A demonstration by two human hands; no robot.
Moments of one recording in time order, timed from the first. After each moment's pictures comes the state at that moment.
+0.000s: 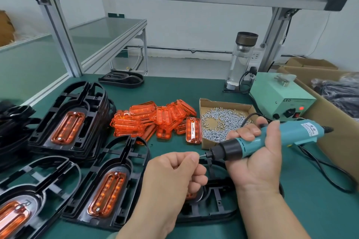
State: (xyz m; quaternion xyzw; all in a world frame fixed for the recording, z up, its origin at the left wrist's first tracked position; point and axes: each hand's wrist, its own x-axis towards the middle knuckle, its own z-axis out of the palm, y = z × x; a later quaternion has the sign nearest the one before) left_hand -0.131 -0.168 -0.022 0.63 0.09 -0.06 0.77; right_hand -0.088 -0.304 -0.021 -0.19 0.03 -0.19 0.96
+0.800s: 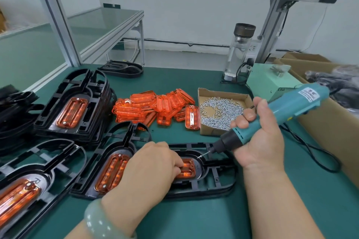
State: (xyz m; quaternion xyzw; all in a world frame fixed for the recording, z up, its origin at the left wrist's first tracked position) left_hand -0.125 -0.127 -0.037 0.97 -0.20 0.04 0.15; right_hand -0.095 -0.314 -0.016 -0.33 0.04 -0.22 0.92
